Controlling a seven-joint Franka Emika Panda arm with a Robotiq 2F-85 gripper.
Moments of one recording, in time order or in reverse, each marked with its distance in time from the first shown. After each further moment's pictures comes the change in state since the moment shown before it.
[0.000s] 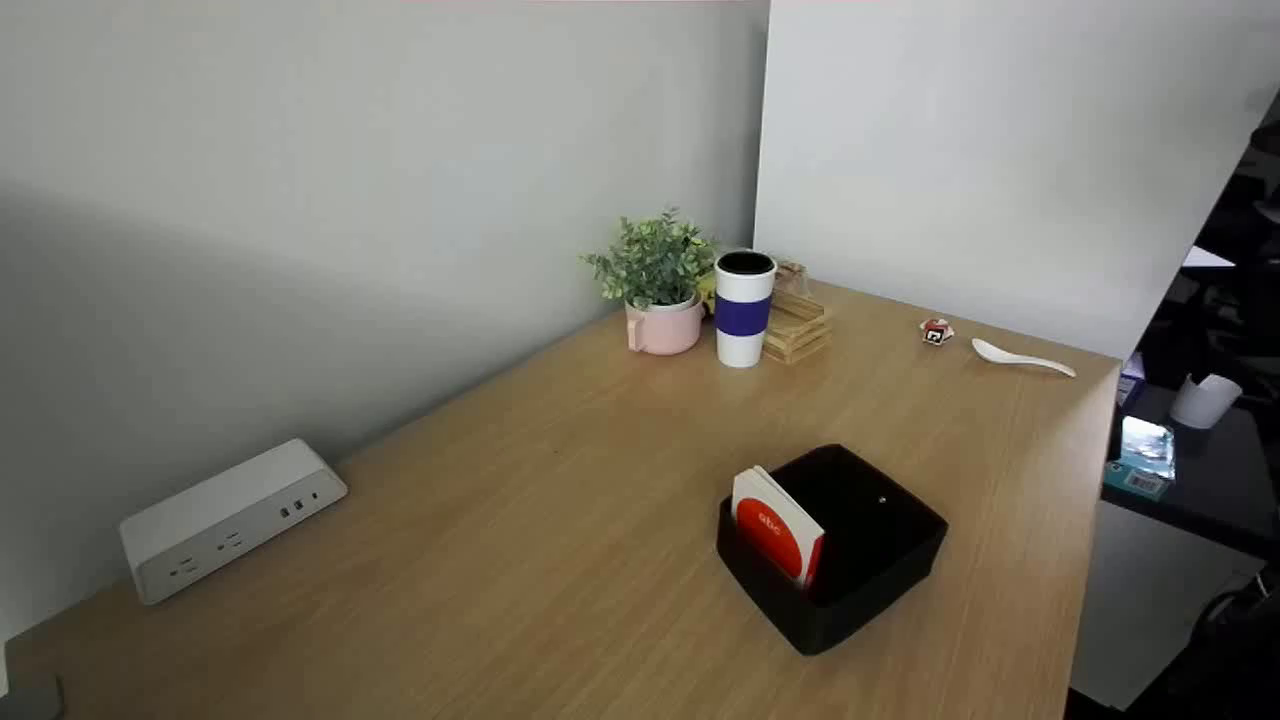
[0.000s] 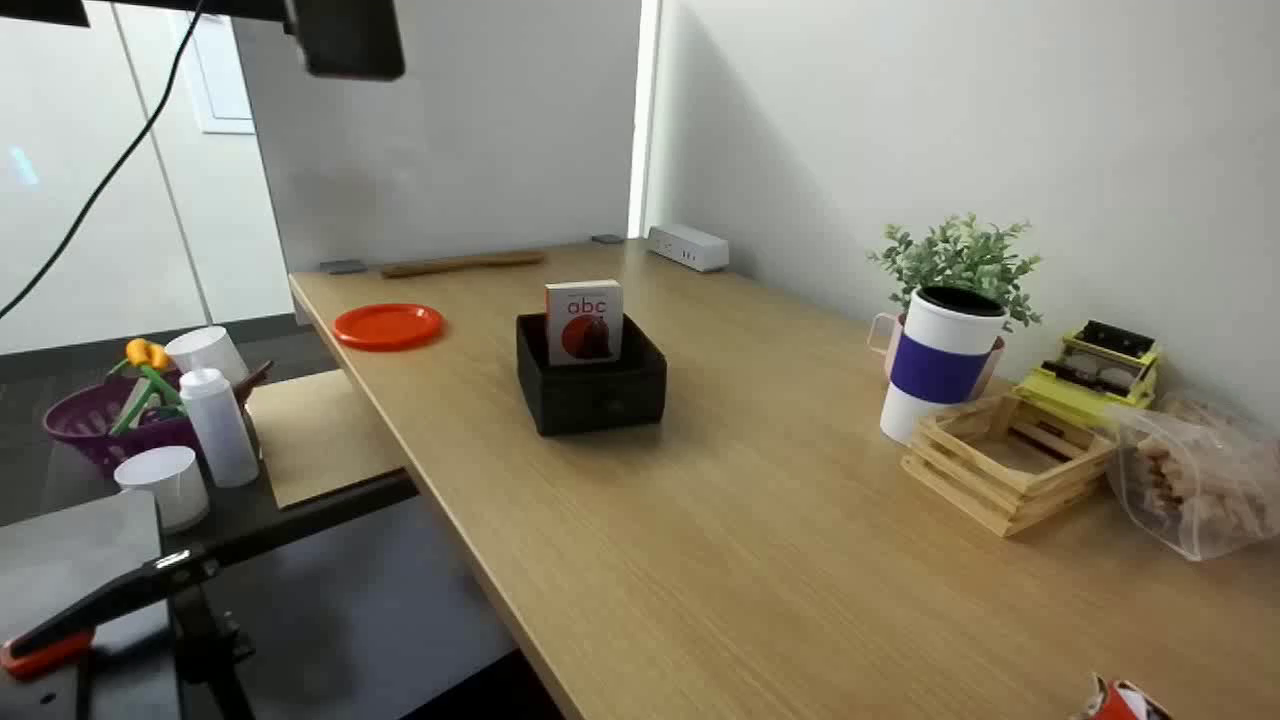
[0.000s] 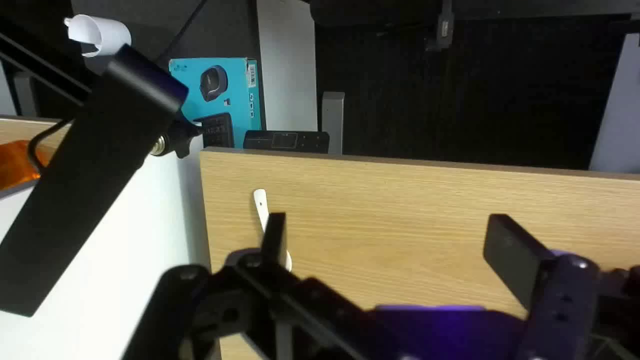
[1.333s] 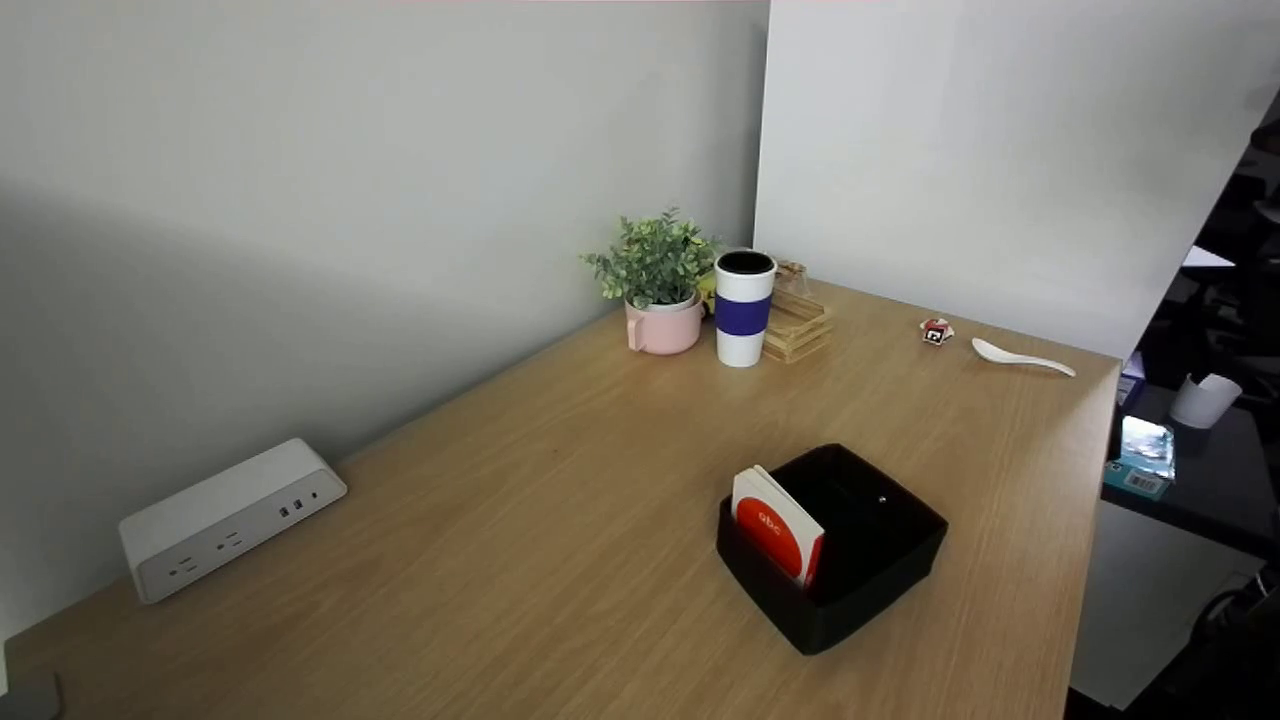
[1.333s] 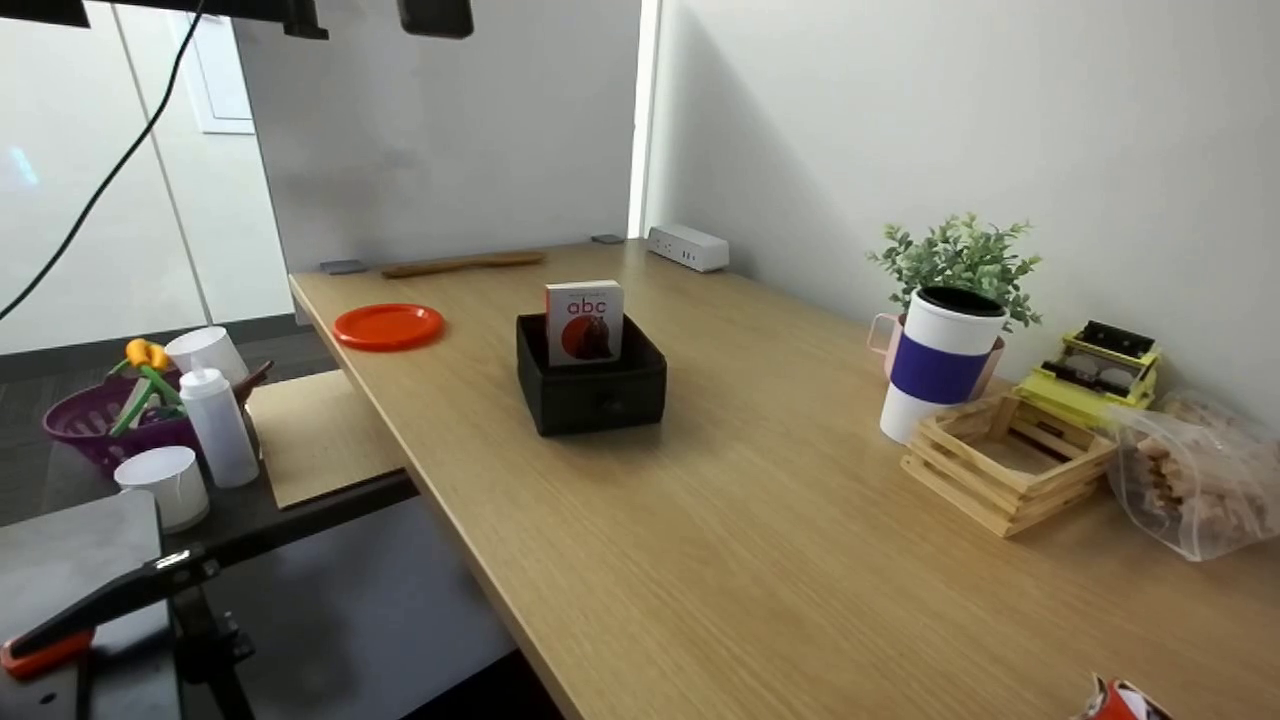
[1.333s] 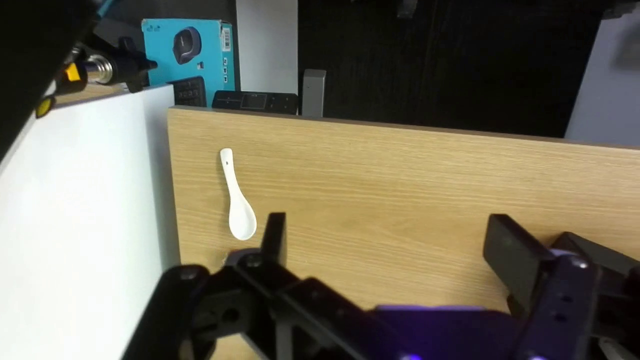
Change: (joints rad) arm 0.109 0.083 0.026 0.082 0.053 0.000 0.054
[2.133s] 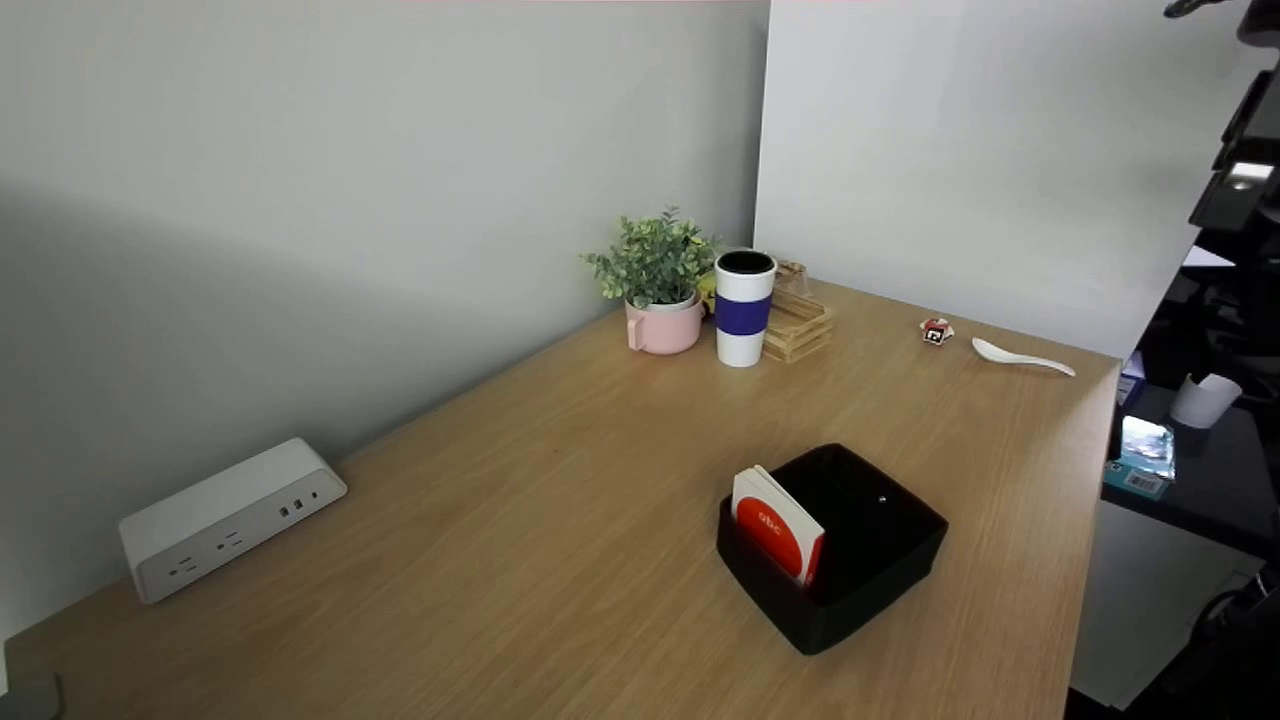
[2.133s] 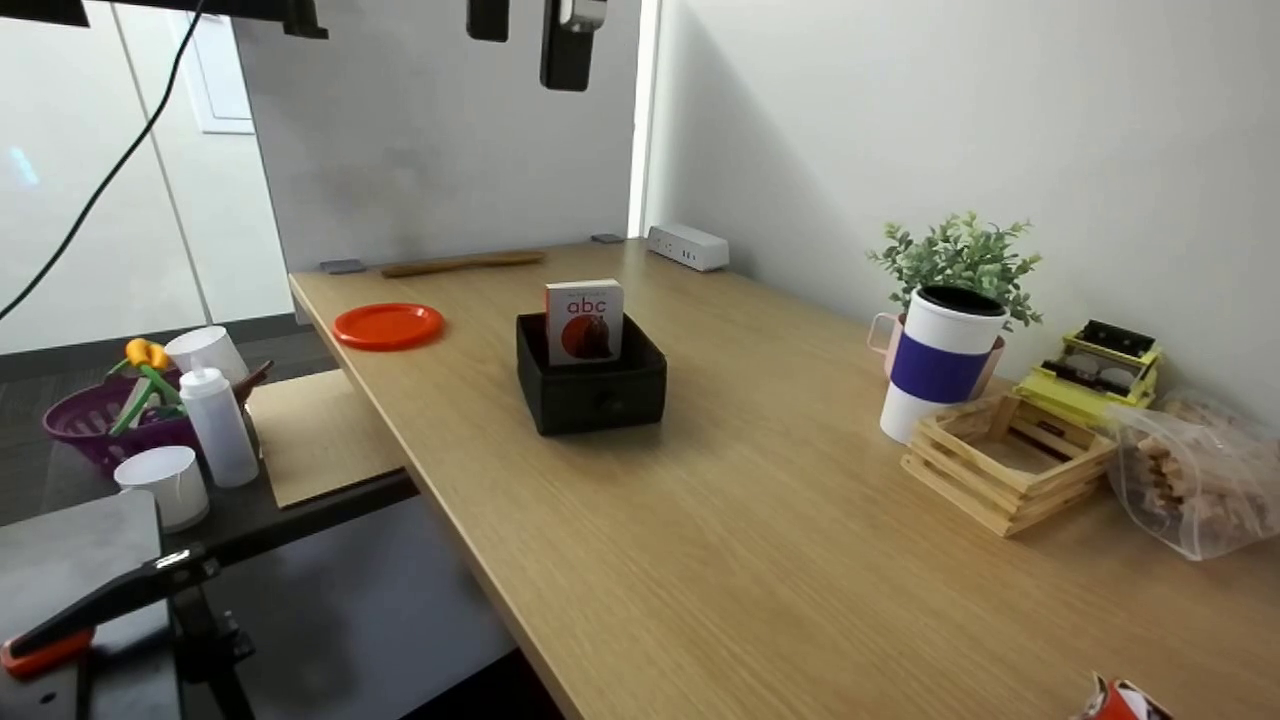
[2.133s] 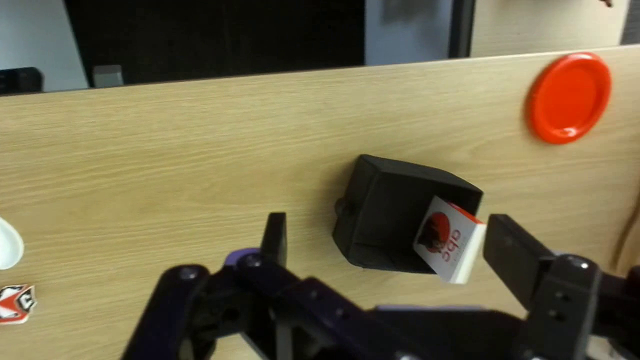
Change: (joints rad) arm 0.097 0.245 0.000 0.149 0.494 0.048 0.031
